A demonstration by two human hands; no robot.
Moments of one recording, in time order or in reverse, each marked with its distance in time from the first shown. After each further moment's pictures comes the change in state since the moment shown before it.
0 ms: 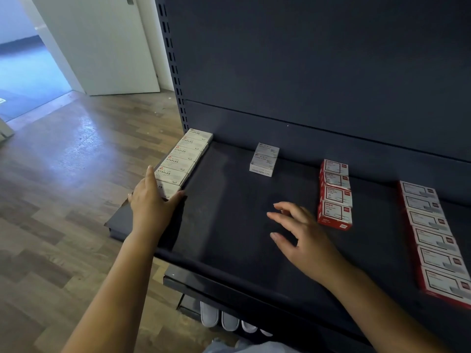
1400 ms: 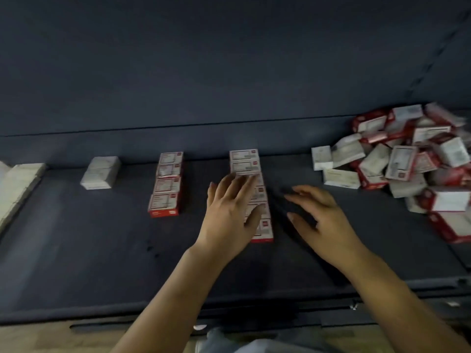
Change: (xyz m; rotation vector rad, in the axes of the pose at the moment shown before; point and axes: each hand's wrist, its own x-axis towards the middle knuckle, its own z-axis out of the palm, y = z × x) left_hand -0.216 0.330 0.110 -0.193 -0.267 0.995; right_hand -0.195 0.159 -0.180 -0.121 0.389 0.290
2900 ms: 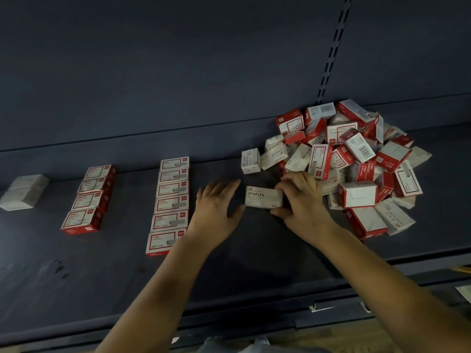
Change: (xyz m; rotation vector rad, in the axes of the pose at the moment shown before) left_hand 0.058 0.082 0.085 -0.028 -0.223 -0.105; right_hand -0.001 0.127 -0.059 -0.265 0.019 0.032
